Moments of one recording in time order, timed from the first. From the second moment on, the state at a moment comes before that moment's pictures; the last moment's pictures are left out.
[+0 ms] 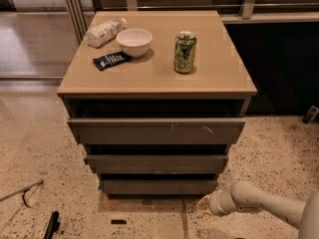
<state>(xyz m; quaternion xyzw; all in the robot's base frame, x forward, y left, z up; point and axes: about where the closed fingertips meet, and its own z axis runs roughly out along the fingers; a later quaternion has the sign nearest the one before) 0.490 -0.186 0.252 -0.60 0.74 0.17 0.25</state>
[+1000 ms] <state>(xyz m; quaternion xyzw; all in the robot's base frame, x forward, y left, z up) 0.547 -0.176 0.234 -0.61 0.72 0.15 0.28</state>
